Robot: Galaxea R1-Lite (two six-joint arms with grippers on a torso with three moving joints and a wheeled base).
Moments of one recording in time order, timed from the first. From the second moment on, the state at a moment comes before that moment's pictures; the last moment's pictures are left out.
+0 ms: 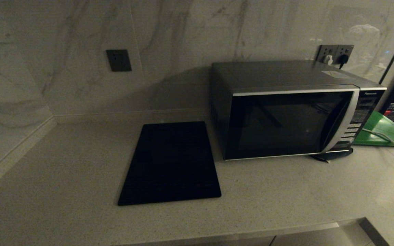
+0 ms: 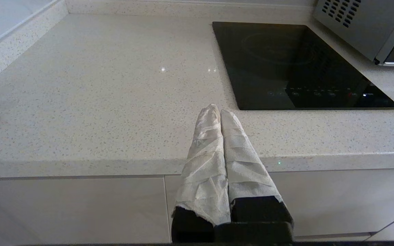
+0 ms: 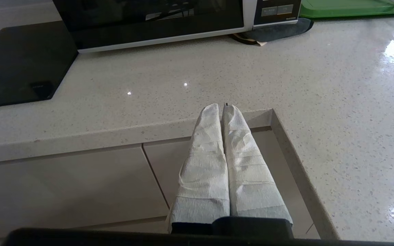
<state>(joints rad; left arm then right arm) 0.00 0.00 0.00 -0.01 0.03 -0.07 0.00 0.00 0.00 0.01 -0.04 0.14</state>
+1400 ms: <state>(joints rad) 0.00 0.00 0.00 -0.01 0.03 -0.07 0.00 0.00 0.00 0.01 -0.04 0.14</state>
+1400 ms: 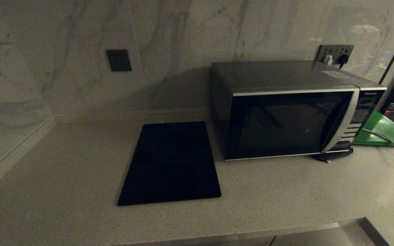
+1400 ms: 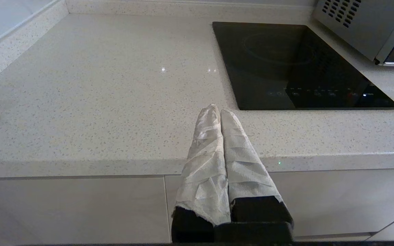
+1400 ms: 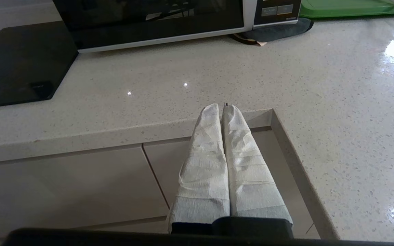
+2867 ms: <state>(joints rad) 0.00 0.00 0.00 -0.01 0.03 -0.07 0.00 0.00 0.00 0.01 -0.04 0.14</state>
